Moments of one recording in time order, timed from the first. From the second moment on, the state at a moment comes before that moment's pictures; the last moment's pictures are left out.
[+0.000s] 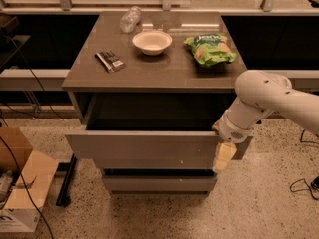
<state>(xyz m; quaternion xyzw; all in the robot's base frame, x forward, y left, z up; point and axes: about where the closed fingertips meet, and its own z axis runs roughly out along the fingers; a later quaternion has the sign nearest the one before) 0.535 -0.200 0.644 -0.63 0.77 0.11 0.08</state>
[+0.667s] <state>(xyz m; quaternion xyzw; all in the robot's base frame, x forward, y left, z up) 0.524 -0.202 0.645 -0.63 0.76 0.12 0.06</state>
